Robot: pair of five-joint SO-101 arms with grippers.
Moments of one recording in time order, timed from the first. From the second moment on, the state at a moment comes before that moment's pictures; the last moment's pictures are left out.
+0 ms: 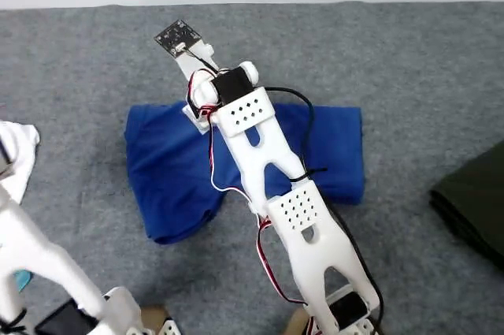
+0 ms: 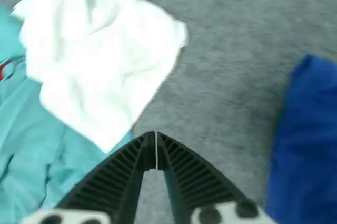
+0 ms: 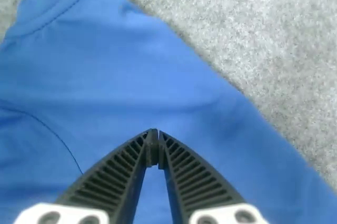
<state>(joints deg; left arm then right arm) -46.2 -19.3 -4.0 95.3 -3.9 -34.5 64.8 -90.3 100.3 13.0</state>
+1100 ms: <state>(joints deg) -56.4 -5.3 -2.9 91.4 -3.9 -49.9 20.3 -12.9 95.8 65.1</state>
